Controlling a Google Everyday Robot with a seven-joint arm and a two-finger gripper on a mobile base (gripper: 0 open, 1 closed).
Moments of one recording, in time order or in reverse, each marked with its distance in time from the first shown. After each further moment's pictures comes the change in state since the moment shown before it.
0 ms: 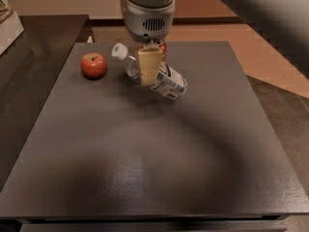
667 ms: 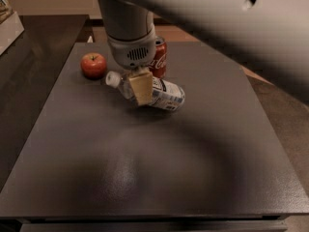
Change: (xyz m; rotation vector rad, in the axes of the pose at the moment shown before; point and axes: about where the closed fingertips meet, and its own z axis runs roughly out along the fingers) arm -0.010 0.021 0.038 -0.016 0.150 -0.091
